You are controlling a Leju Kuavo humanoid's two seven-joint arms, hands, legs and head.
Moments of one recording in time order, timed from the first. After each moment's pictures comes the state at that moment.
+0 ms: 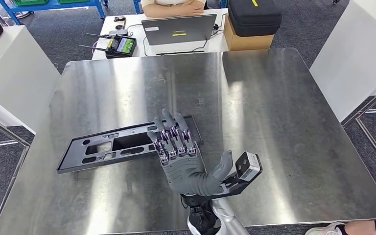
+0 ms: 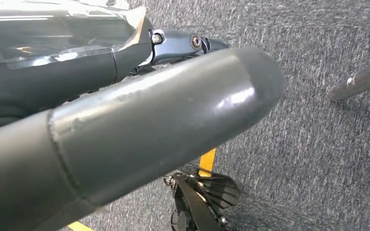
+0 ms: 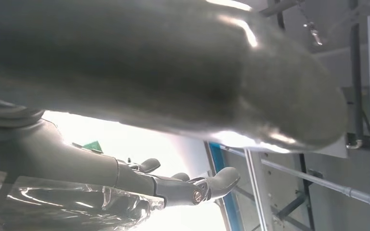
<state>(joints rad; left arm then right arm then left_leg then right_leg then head) -0.10 -0.13 1.22 -0.21 -0.88 0.24 -0.35 -0.19 0.19 0.61 -1.47 -0.65 0.63 -0.58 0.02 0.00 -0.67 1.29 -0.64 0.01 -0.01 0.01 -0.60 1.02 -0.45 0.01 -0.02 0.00</state>
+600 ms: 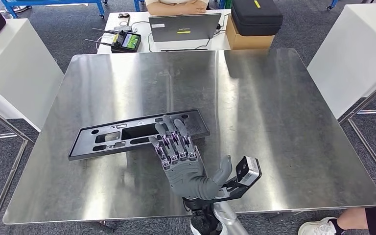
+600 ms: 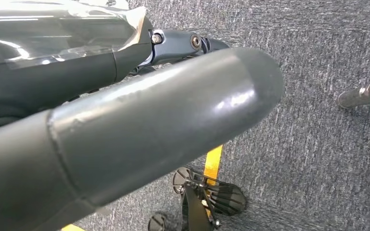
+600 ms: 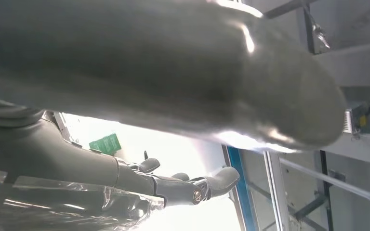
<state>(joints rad) -0.10 -0.13 1.22 -0.21 -0.88 0.23 -0.35 -0.18 0.17 0.60 -1.45 -0.62 0.63 -0.60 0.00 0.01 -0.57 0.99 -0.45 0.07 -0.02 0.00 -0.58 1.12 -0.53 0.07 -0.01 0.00</state>
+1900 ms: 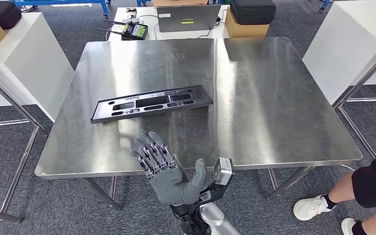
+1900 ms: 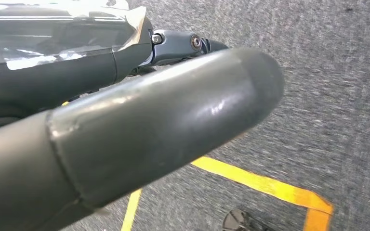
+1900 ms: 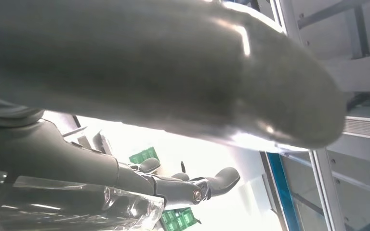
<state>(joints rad) -0.12 -0.20 1.24 -0.20 -0.94 0.52 -0.14 -0.25 0.16 0.76 -1.29 -0.64 0.56 -0.62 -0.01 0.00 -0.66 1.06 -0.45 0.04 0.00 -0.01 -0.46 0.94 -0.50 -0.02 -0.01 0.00</state>
